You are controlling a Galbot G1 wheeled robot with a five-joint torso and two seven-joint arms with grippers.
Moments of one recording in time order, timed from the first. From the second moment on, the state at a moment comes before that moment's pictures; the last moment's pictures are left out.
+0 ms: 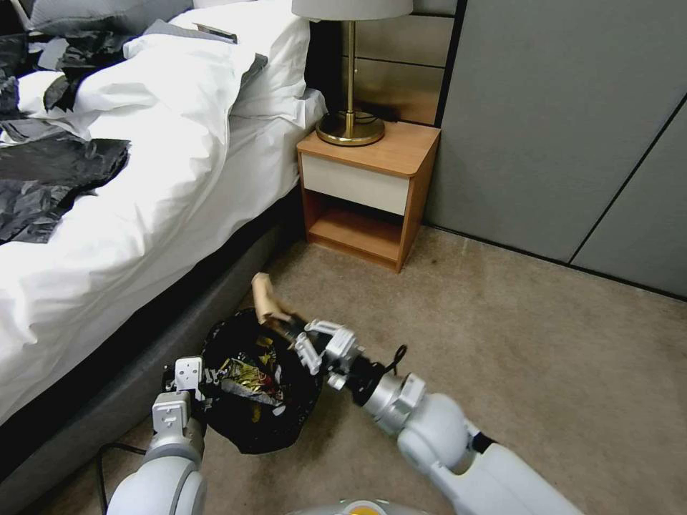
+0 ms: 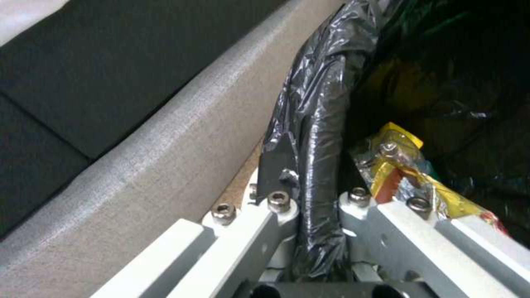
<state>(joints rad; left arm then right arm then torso) 1.71 -1.46 -0.62 -2.19 -0.07 0.48 -0.19 -1.11 1.18 -0.24 1.85 0.26 0.30 -0.26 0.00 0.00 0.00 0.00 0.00</state>
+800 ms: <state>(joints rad) 1.72 -1.48 -0.58 -2.21 -0.05 0.47 -0.19 -1.09 1.20 -0.29 1.68 0.20 0.29 -0.25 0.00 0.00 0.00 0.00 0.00</state>
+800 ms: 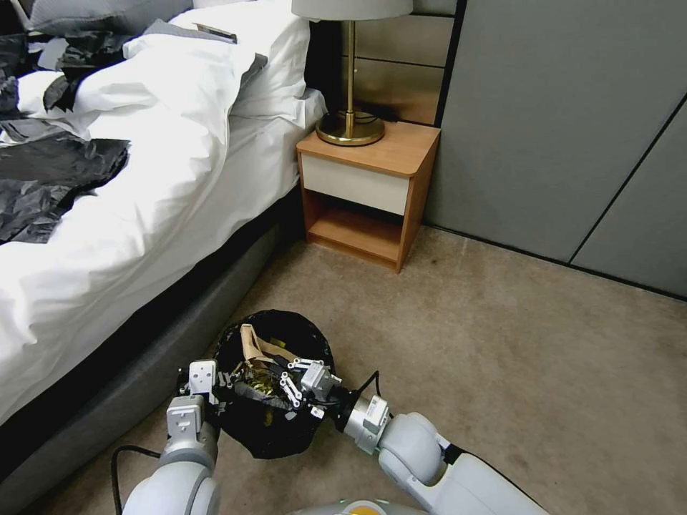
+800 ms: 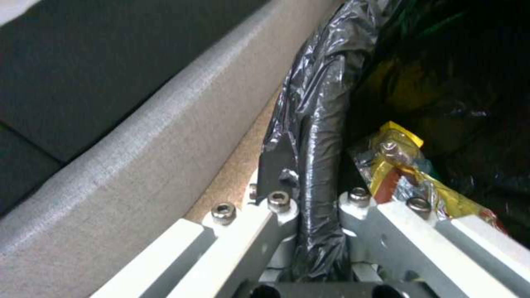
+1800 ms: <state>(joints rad) 1.72 -1.46 -0.59 -2.21 -0.06 0.48 -0.19 -1.11 1.17 -0.24 1.75 0.19 0.29 -0.27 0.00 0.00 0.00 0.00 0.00</state>
